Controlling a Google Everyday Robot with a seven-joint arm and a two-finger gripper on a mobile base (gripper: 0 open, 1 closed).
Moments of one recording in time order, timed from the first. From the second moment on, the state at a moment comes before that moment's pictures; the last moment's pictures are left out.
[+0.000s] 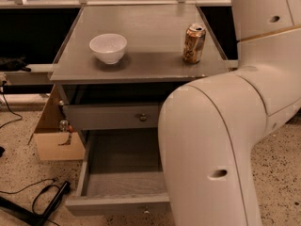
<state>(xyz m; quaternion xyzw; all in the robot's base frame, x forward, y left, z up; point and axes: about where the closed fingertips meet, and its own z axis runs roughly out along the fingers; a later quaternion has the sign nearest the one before) 0.773 -0.063 1.141 -0.69 0.57 -0.25 0.37</state>
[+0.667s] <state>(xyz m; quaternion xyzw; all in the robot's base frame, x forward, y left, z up) 0.810 -0.032 1.118 -0.71 0.52 -0.25 0.40</state>
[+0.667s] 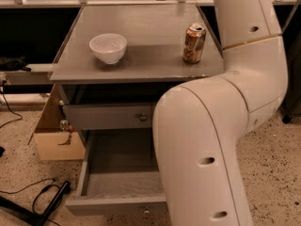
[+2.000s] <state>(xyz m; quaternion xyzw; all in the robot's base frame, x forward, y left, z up) 0.907 0.019 1.019 -0.75 0.47 -0.34 0.32</state>
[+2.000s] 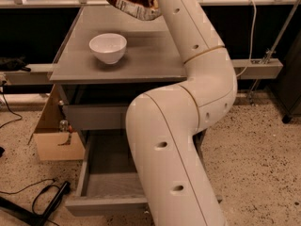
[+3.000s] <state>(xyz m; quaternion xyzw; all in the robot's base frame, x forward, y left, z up) 0.907 0.020 1.018 -0.75 0.47 -0.34 0.33</state>
